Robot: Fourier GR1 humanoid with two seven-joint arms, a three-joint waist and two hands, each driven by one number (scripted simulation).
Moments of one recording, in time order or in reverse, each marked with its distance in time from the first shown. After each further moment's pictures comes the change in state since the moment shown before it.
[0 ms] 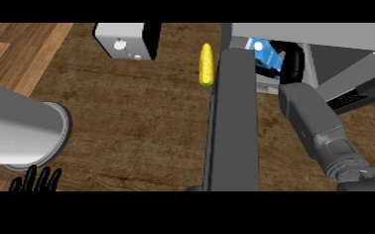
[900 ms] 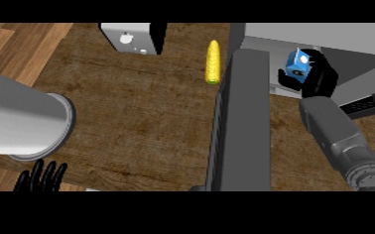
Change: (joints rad) left arm -0.044 0.014 0.000 0.031 -0.018 -0.013 0.000; right arm 0.049 -0.097 0.038 0.140 0.110 -0.385 0.222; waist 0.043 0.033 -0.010
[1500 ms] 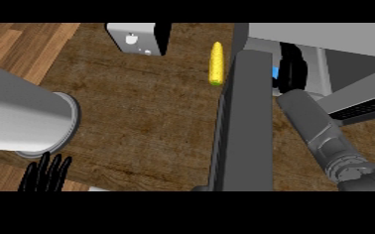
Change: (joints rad) left arm -0.051 -0.002 0.000 0.032 -0.013 0.009 0.010; right arm -0.074 0.090 0.135 0.020 0.137 0.072 0.041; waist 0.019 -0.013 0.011
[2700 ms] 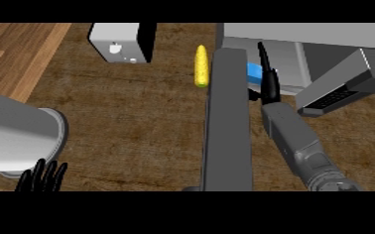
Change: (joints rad) left arm 0.038 0.002 0.011 -0.003 -0.004 -0.018 -0.029; right arm 0.105 0.116 -0.184 -0.127 -0.195 0.505 -0.268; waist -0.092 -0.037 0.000
